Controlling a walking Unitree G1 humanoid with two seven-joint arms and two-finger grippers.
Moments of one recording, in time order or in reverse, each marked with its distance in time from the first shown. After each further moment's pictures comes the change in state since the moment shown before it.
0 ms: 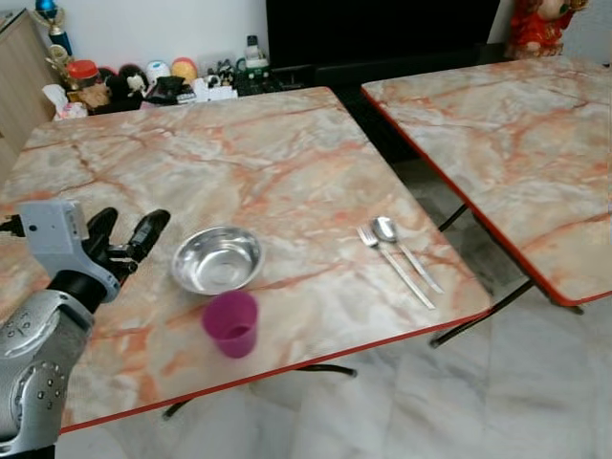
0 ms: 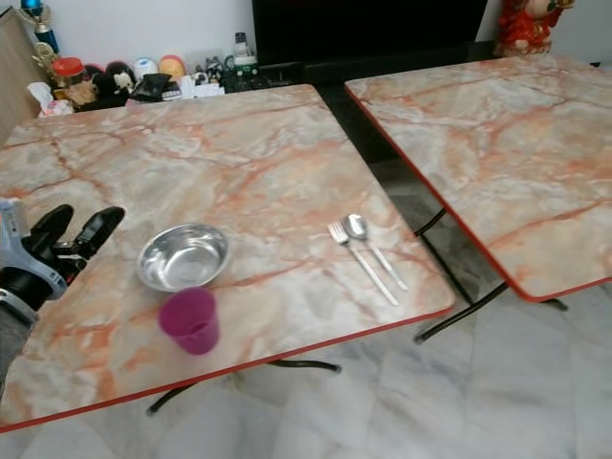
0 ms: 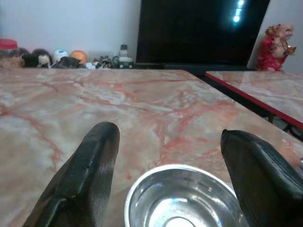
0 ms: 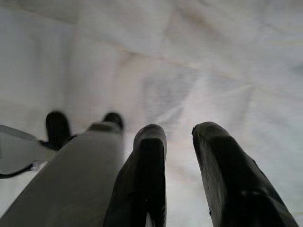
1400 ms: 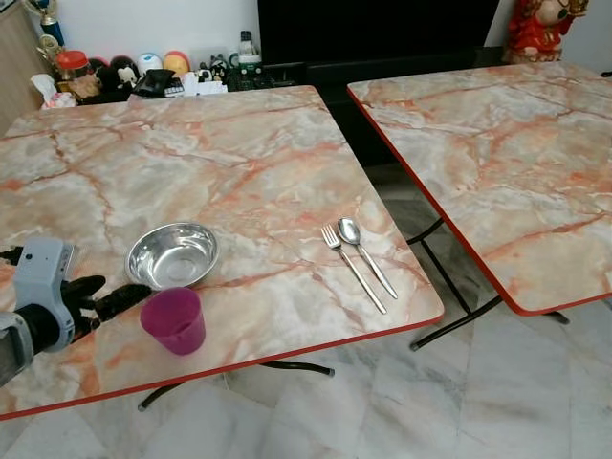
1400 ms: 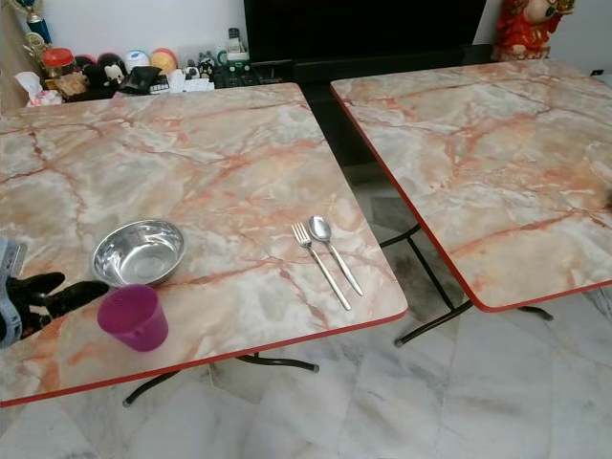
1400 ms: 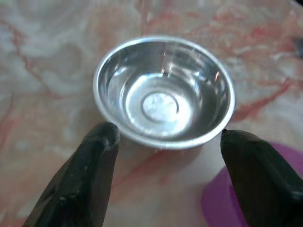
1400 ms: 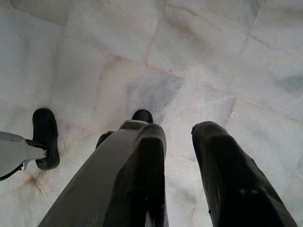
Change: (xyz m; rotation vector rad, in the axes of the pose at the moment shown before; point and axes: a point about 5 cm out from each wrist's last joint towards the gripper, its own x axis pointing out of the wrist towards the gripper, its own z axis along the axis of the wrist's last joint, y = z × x) left arm -0.022 0.039 -0.018 0.069 0.533 -0.082; right arm 0.001 0.001 0.003 -0.030 -0.008 0.018
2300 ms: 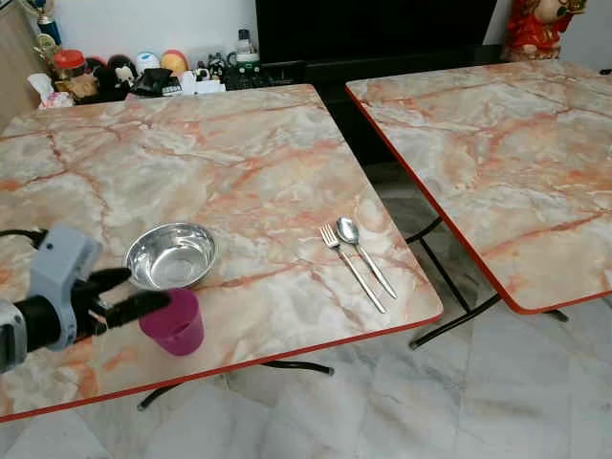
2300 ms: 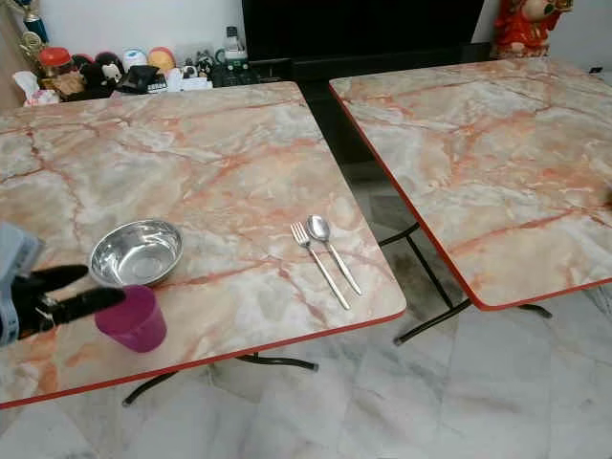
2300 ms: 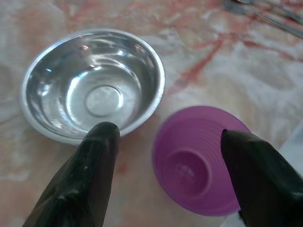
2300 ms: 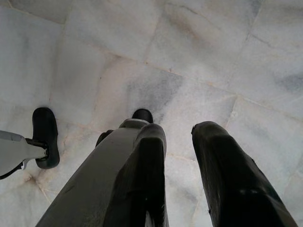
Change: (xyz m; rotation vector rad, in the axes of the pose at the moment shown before) left arm -0.011 -0.027 0.003 0.250 0.100 -0.255; right arm 0.000 0.000 0.000 -0.001 -0.001 0.001
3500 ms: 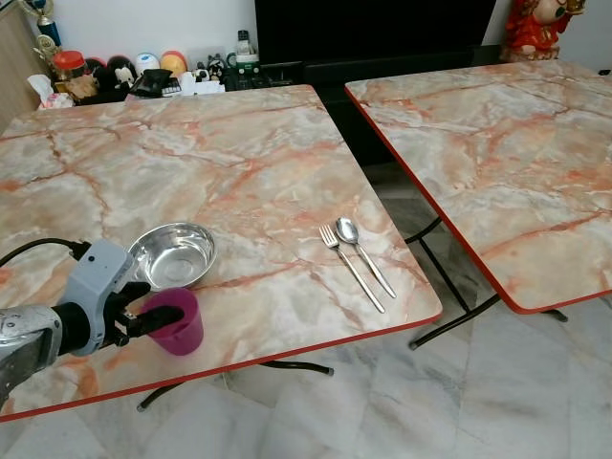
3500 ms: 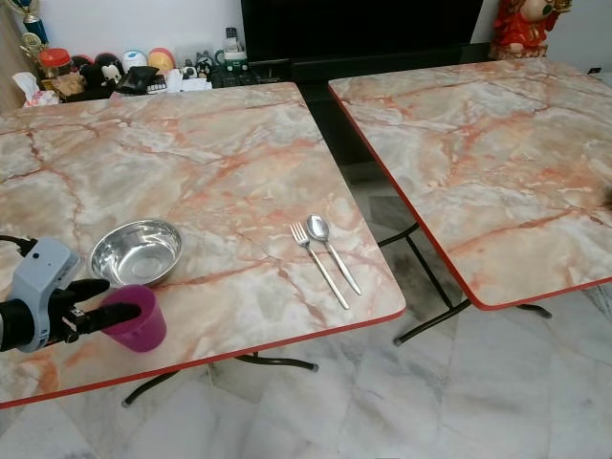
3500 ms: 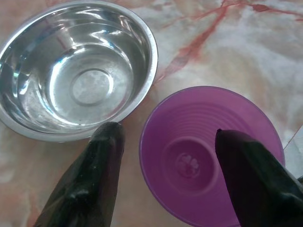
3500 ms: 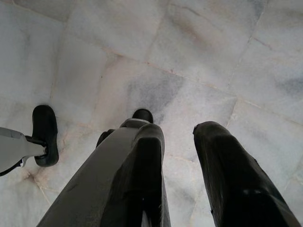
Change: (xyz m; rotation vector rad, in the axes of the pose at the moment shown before) left arm 0.021 -0.005 -0.008 0.050 0.074 0.012; right arm 0.000 0.001 0.000 -0.024 -0.001 0.006
